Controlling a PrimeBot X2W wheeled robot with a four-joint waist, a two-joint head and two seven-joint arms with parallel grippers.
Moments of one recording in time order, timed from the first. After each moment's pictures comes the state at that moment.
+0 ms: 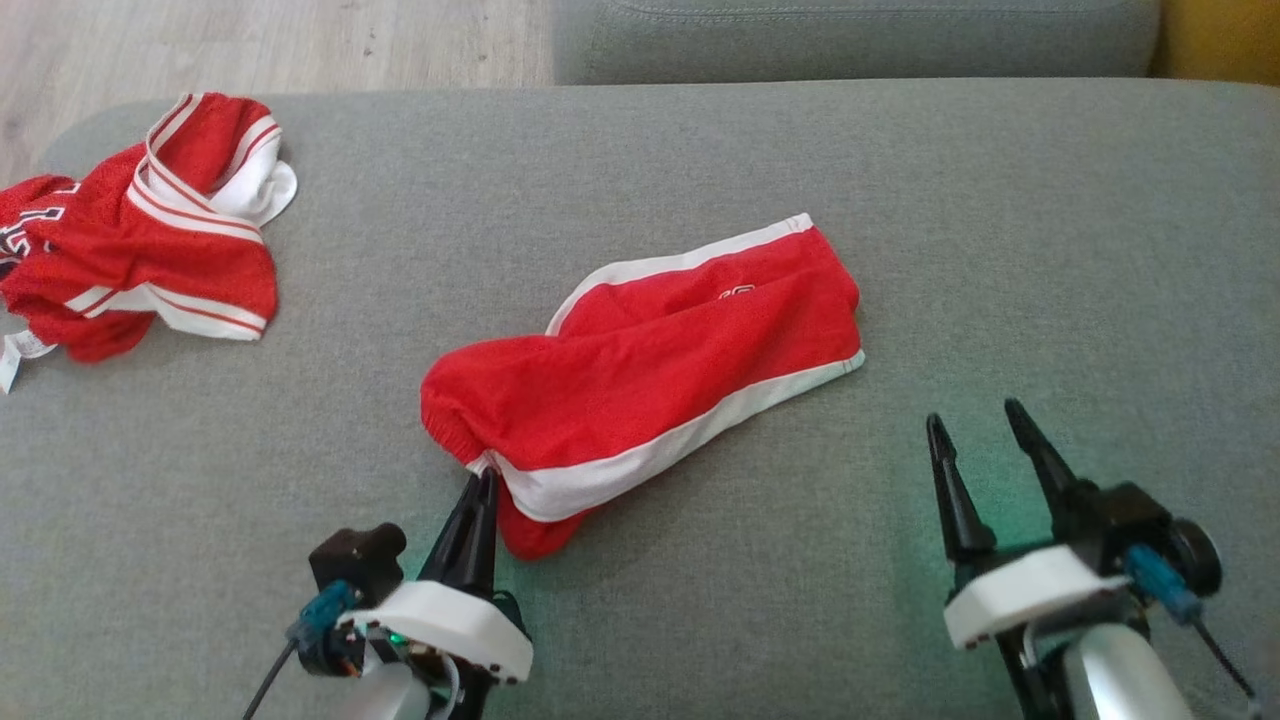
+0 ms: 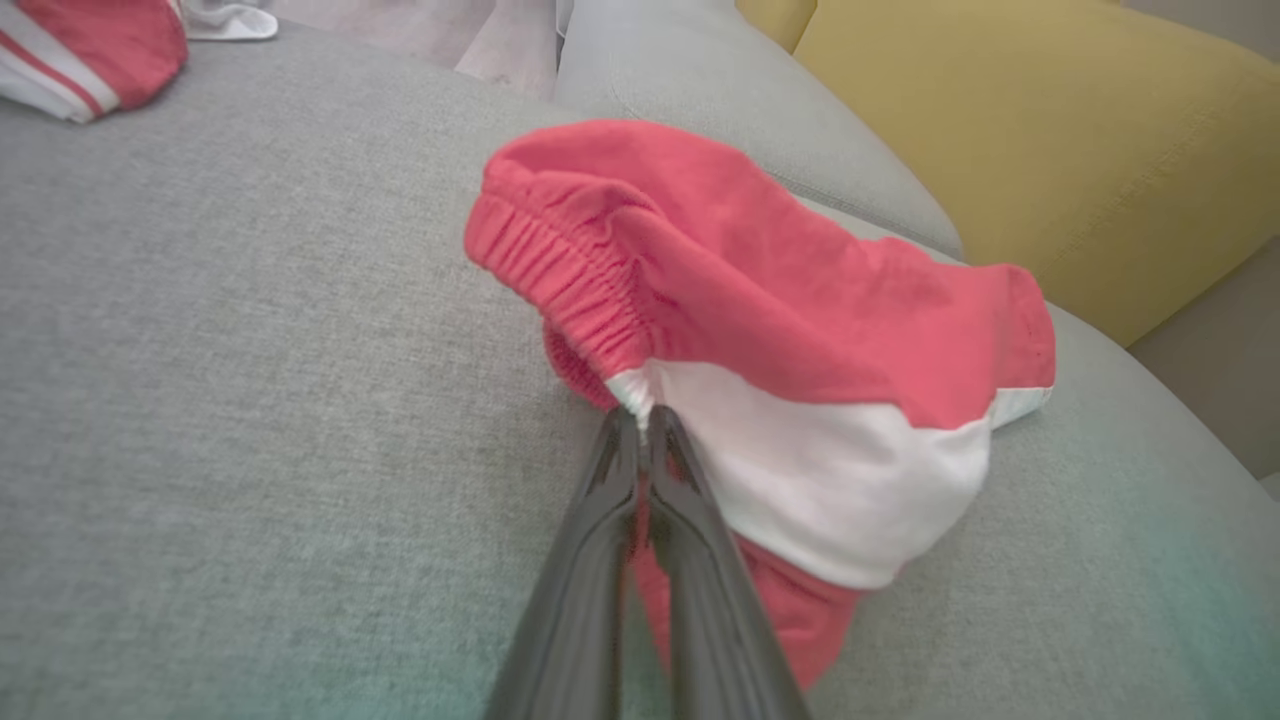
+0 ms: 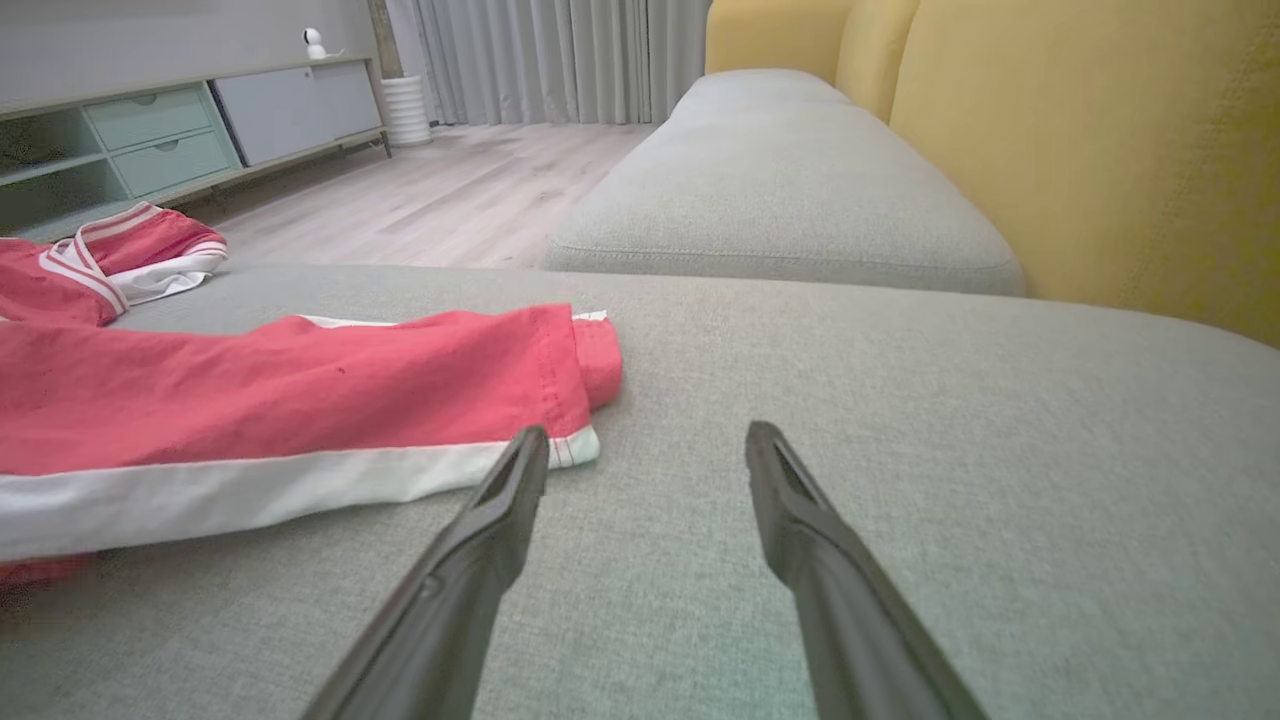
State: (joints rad) left arm -0.21 0.10 -0.48 0.53 -0.64 -0.04 -0.20; right arm -0.04 -0.05 0.06 0.25 0.02 0.13 -0.17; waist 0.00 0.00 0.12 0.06
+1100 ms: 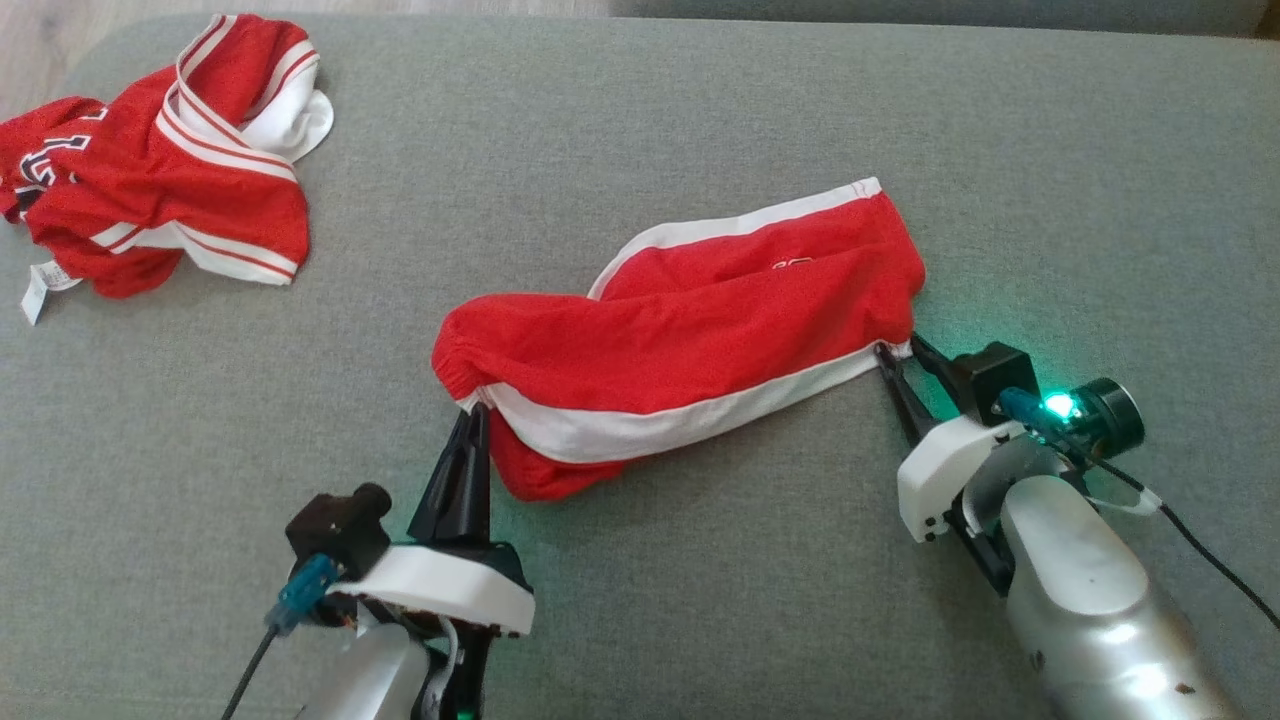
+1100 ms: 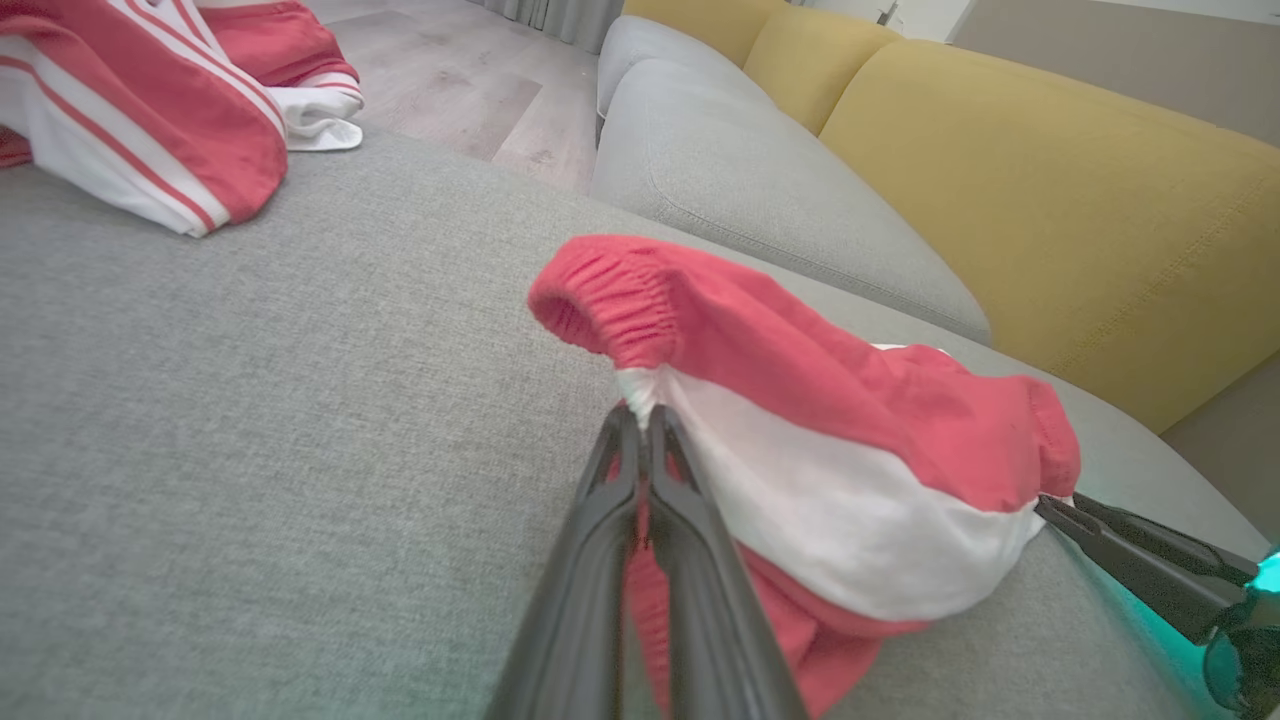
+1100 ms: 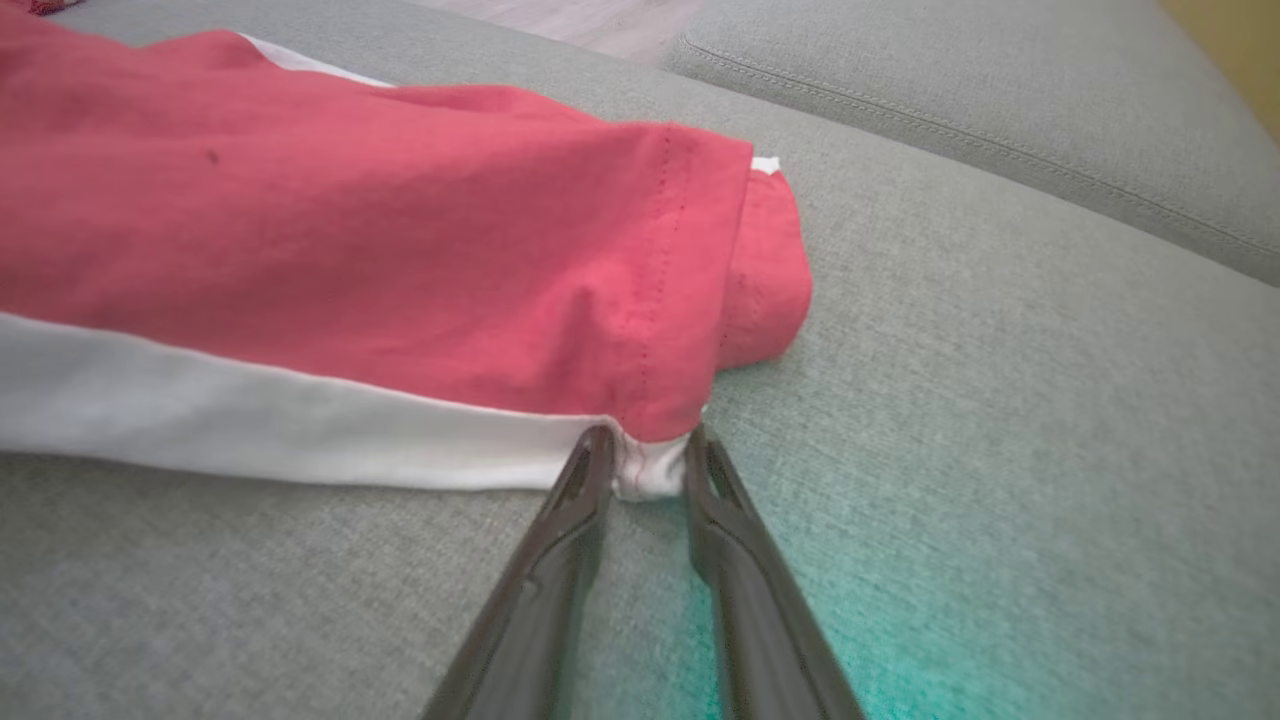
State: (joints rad) left arm -0.21 0.12 -0.47 0.36 -0.63 0.01 -0.22; right arm -0.49 -0.10 0.23 0.84 -0.09 0.13 -0.16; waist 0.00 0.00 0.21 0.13
